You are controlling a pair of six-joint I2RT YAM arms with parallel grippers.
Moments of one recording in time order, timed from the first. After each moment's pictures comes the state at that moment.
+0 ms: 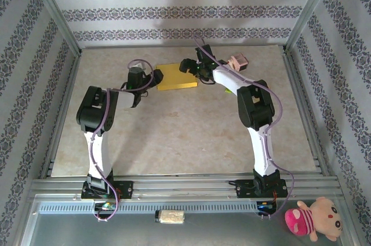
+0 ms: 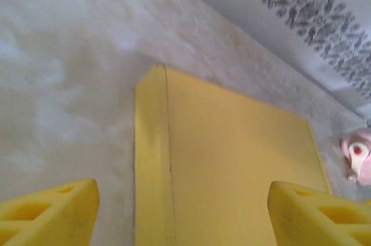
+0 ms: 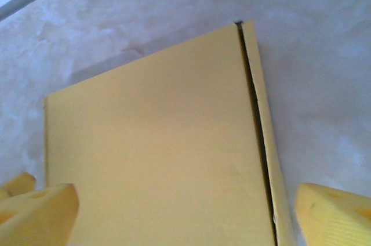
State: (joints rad) left arm -0.17 2.06 1.10 0.53 0.16 -0.69; right arm 0.40 2.21 1.77 -0.35 -0.14 0.66
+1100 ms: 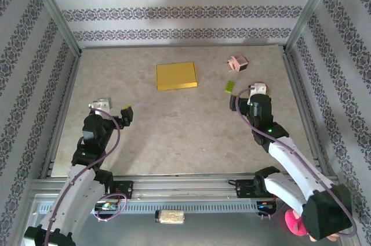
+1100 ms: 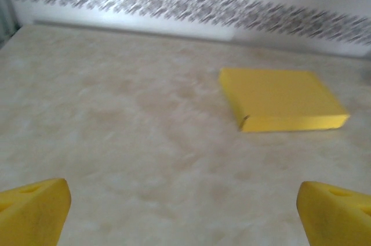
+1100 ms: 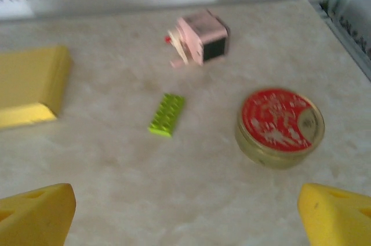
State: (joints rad) left arm -0.13 0.54 0.32 -0.09 -0.11 -0.17; right arm 0.27 0.94 0.50 -0.06 0.27 0.21
